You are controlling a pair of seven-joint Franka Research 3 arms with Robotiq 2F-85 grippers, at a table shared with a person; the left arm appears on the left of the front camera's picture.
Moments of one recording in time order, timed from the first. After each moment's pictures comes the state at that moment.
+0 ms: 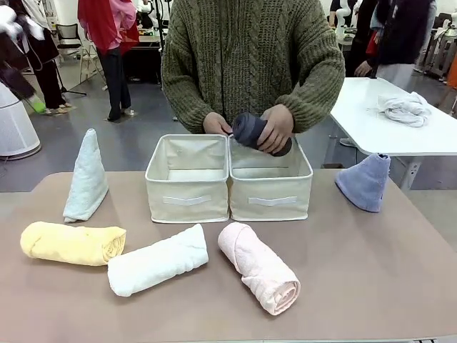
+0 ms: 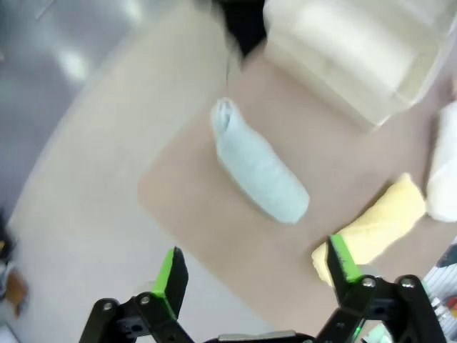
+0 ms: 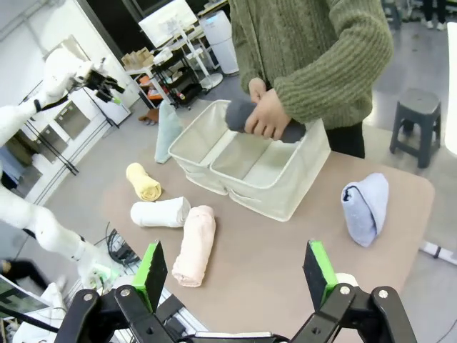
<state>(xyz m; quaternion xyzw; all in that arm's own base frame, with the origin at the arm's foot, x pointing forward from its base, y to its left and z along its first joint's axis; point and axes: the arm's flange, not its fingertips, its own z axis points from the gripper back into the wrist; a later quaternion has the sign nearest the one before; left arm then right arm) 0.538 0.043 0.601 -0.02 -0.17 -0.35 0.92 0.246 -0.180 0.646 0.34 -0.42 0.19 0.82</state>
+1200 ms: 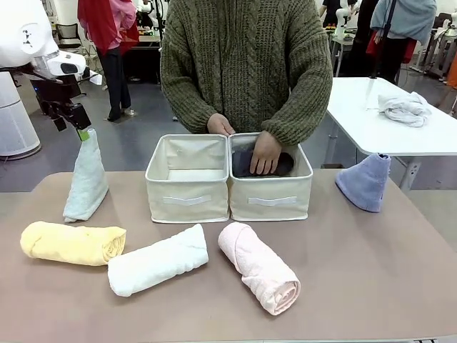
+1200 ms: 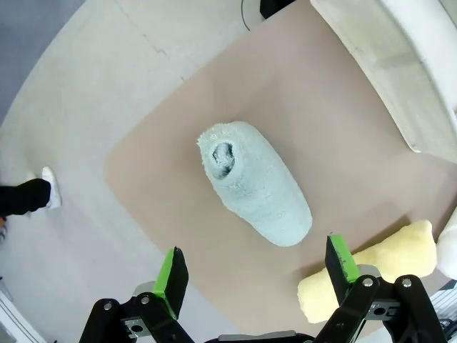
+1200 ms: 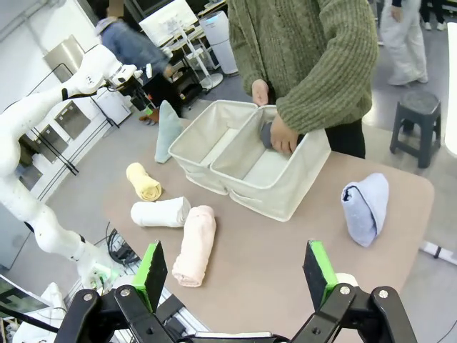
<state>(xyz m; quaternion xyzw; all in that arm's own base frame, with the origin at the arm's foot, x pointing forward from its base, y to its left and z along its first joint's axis) 0.608 -0.023 0.514 0.02 -0.07 -0.27 0.96 0.246 -0.180 0.646 0.34 -0.42 0.19 0.82</state>
